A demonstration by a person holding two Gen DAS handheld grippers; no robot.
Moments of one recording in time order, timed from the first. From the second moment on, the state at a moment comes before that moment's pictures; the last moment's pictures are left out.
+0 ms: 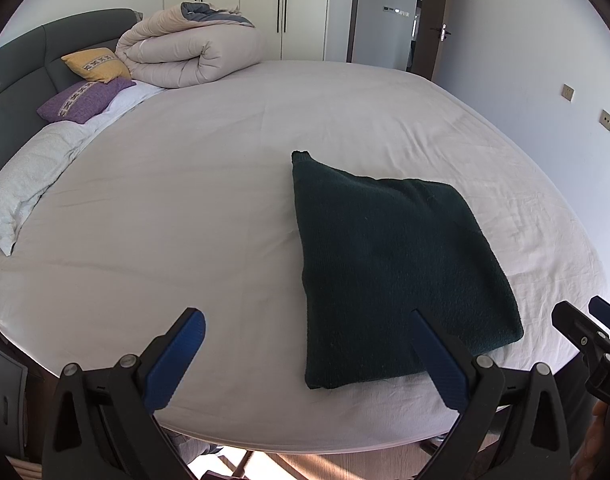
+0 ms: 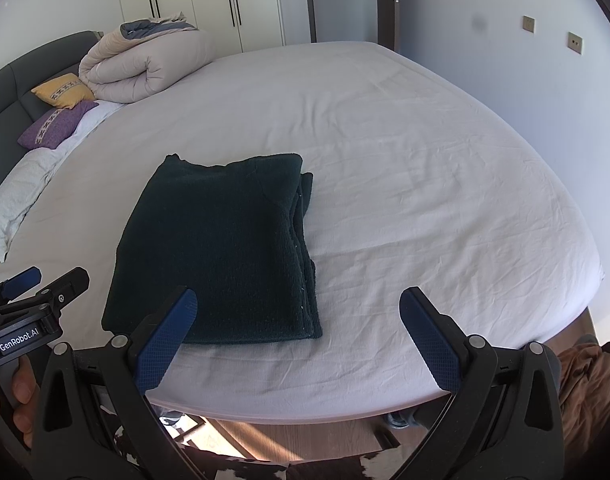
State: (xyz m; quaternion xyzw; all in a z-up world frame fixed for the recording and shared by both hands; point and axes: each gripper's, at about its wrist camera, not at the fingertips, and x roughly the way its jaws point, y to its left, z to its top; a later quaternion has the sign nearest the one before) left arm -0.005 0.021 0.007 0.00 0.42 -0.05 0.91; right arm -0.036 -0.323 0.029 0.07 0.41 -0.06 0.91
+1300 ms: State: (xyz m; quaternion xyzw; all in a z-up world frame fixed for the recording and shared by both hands) left arm -0.005 0.022 0.004 0.01 0.42 -0.05 0.90; right arm -0.035 -0.324 0.022 0.07 0.41 -0.06 0.91
